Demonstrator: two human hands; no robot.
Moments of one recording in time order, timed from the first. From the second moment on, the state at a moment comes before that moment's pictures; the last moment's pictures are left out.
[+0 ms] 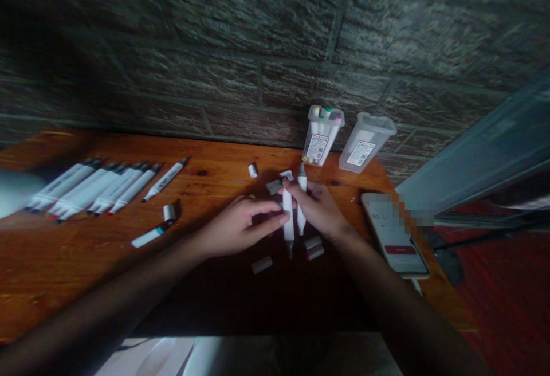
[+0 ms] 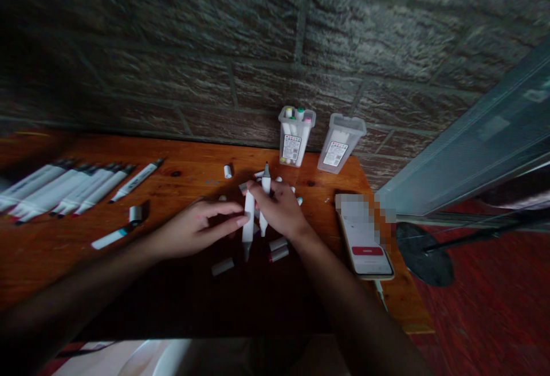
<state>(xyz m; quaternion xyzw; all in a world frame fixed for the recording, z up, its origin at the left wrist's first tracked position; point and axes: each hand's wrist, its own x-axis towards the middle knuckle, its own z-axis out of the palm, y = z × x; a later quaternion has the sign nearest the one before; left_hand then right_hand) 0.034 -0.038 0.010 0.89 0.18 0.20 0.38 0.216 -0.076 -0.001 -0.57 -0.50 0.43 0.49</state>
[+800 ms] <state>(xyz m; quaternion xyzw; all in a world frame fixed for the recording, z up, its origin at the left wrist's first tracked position) 0.045 -0.028 -0.008 0.69 0.28 0.24 0.63 0.218 -0.073 0.000 -0.57 -0.40 0.35 0.62</state>
